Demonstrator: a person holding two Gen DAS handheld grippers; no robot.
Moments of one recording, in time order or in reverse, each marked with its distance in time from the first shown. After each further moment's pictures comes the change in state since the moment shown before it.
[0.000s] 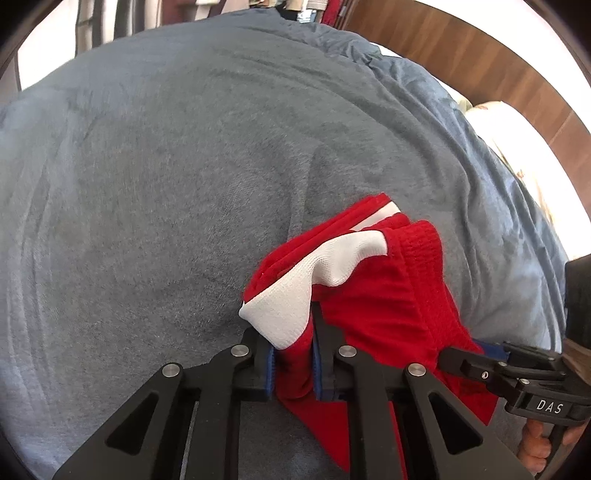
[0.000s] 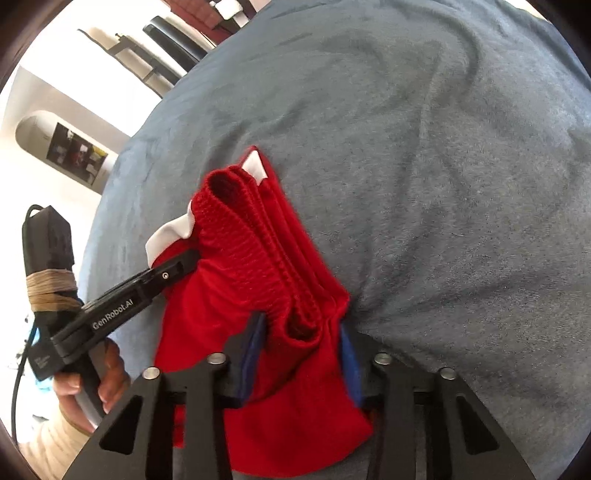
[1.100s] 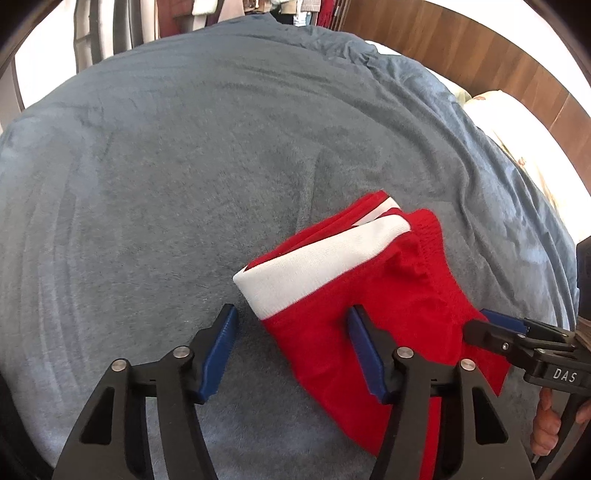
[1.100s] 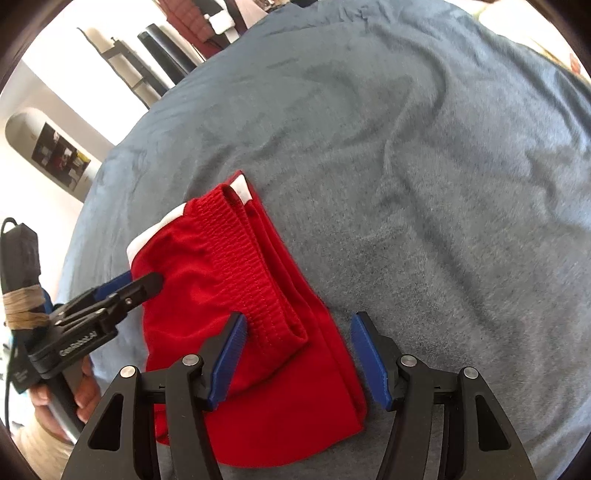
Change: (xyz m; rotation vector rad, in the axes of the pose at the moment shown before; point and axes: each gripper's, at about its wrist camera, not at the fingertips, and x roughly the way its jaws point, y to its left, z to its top) left arm -0.017 0.001 -0.005 0.034 0.004 0.051; right arm -0.027 -0.004 -0.006 -0.002 -0.066 -0.093
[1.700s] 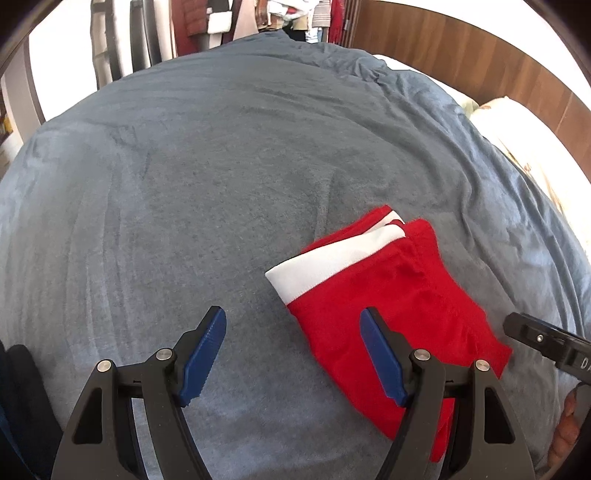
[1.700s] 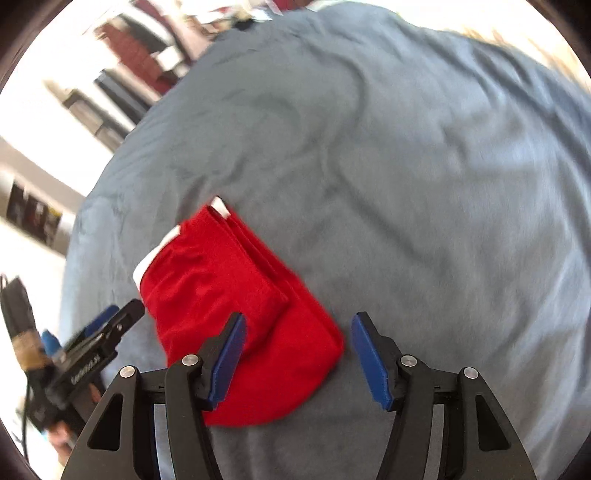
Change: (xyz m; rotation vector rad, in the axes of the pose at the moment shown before) left arm -0.037 -0.002 -0.005 -0.006 -0.058 0.085; right arm -0.050 0.006 -0.023 0.148 -0.084 -0.105
